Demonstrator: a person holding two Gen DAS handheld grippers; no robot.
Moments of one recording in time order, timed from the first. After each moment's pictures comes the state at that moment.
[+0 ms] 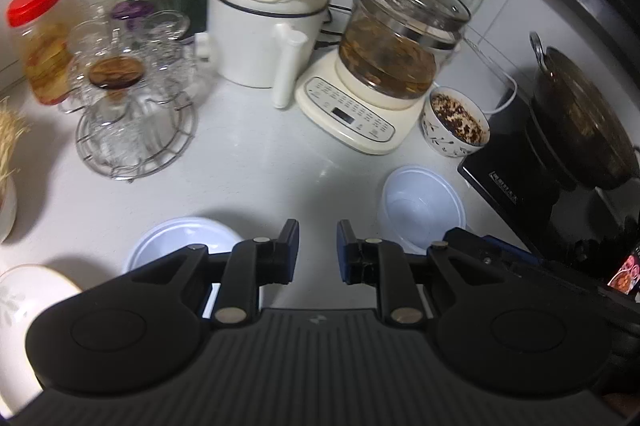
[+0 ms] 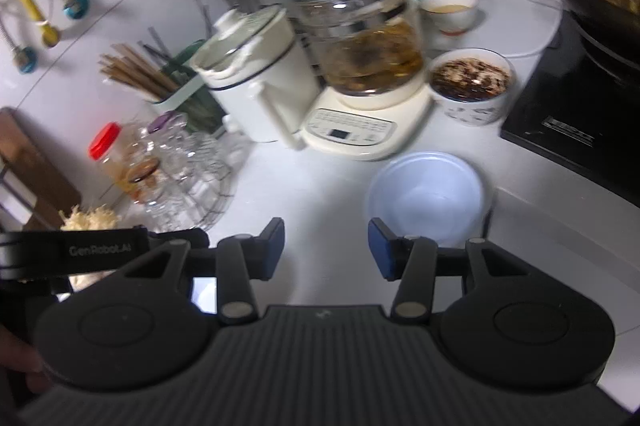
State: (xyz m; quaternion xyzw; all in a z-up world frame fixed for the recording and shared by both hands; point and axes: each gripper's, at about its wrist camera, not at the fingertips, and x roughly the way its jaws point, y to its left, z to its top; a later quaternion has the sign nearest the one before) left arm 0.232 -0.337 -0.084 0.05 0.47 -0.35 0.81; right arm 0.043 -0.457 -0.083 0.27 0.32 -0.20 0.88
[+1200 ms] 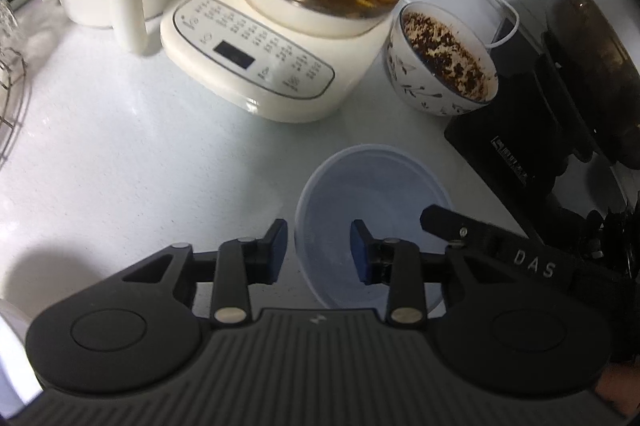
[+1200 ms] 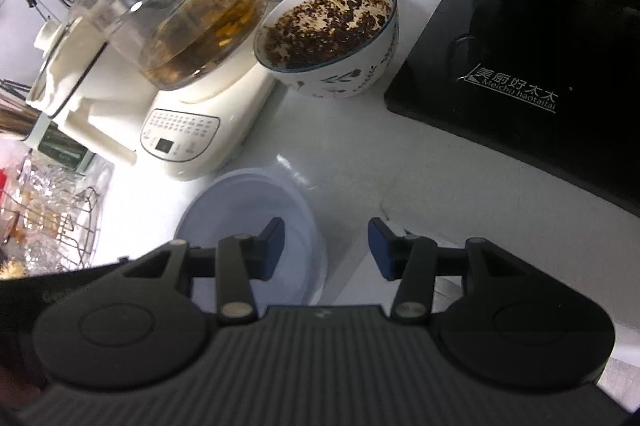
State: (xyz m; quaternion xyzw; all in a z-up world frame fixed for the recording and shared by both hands) left arm 0.268 -0.500 -0.201 0.07 0.56 -0.38 0.73; right arm 0.066 -0.602 -0.194 0.35 0.39 -0.26 0.81
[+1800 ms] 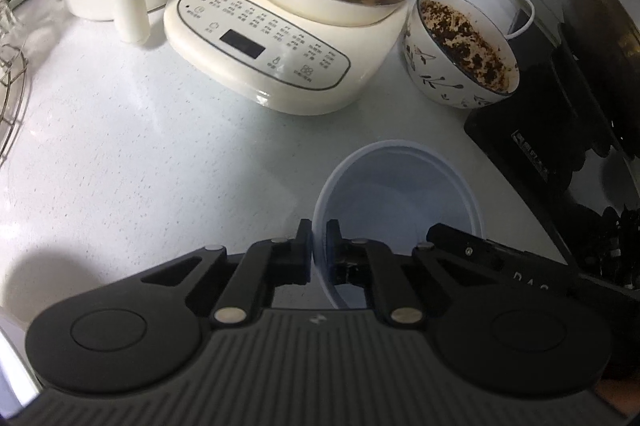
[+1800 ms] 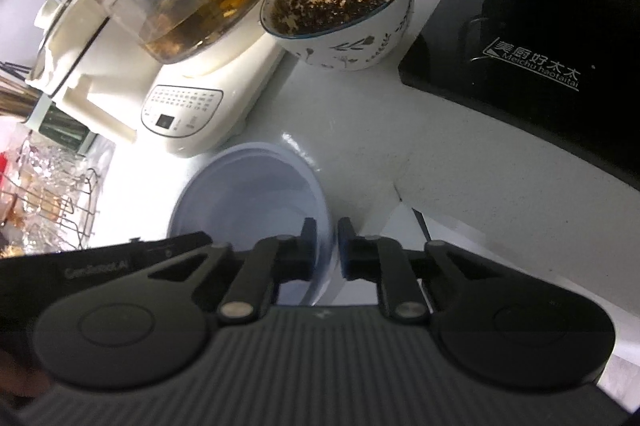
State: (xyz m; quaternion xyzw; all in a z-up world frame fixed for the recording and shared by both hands) left arm 0.271 -0.506 -0.212 0.09 0.55 -0.37 0.74; right arm 0.073 -0.598 -0.207 0.35 0.41 -0.24 0.81
